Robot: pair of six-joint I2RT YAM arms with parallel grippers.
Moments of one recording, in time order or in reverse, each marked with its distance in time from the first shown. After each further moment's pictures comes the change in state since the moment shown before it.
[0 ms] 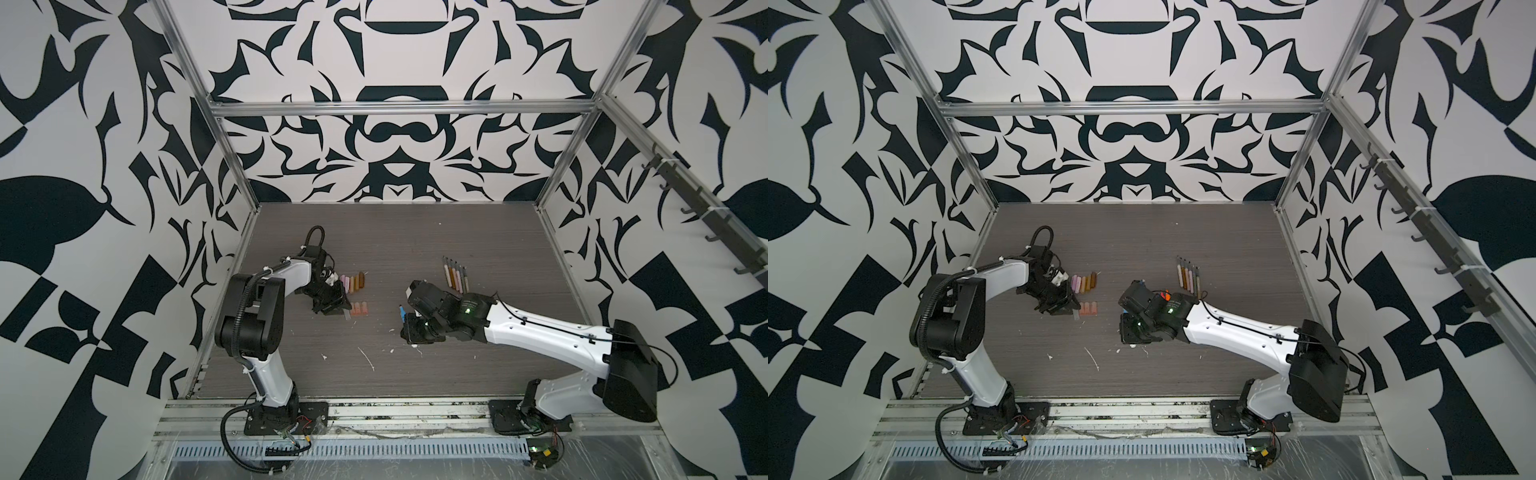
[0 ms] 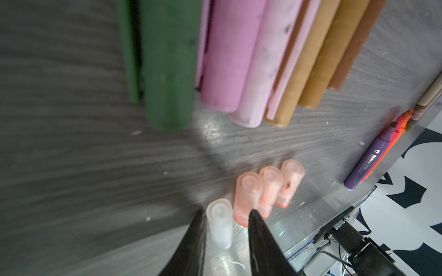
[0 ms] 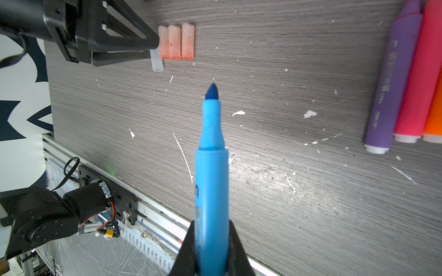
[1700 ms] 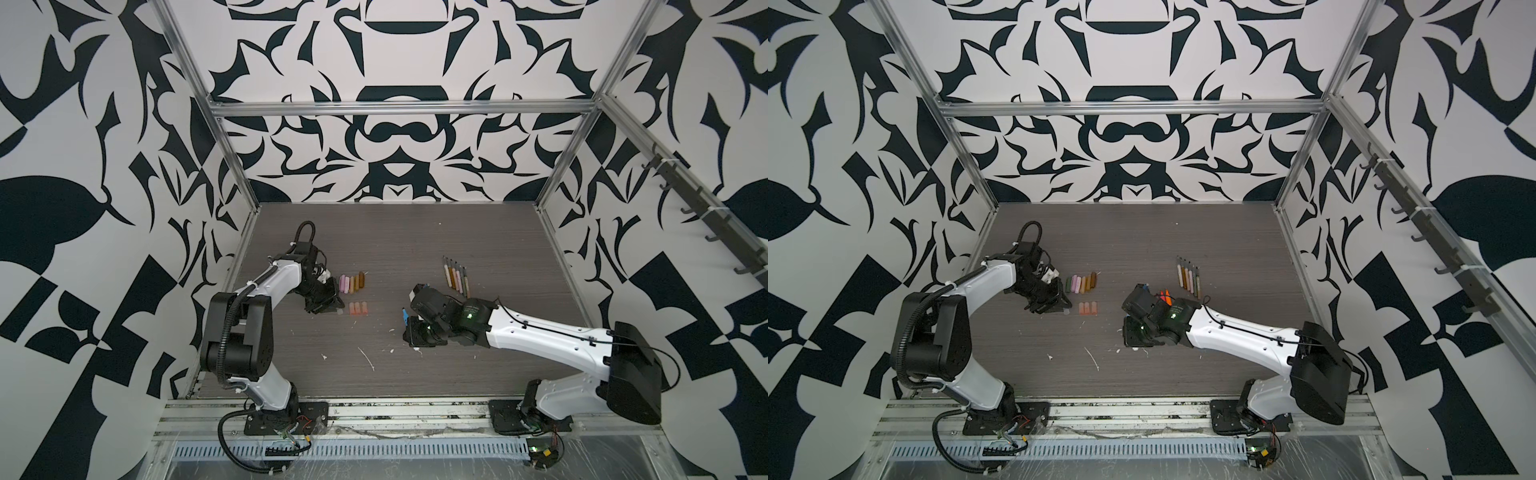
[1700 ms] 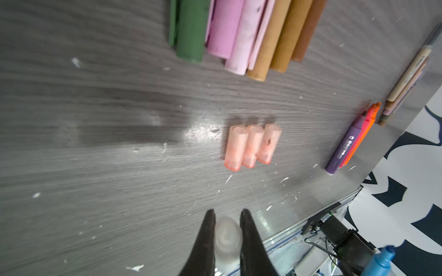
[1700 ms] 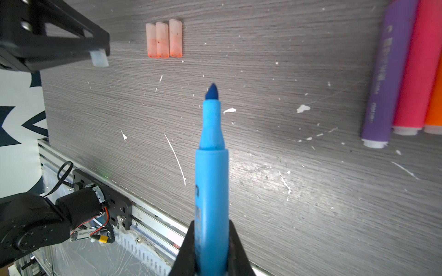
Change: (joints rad) left arm 0.037 -0.149 0.000 -0.125 -0.019 -0.012; right arm 0.005 -0.013 -0.061 0.052 0.007 0.026
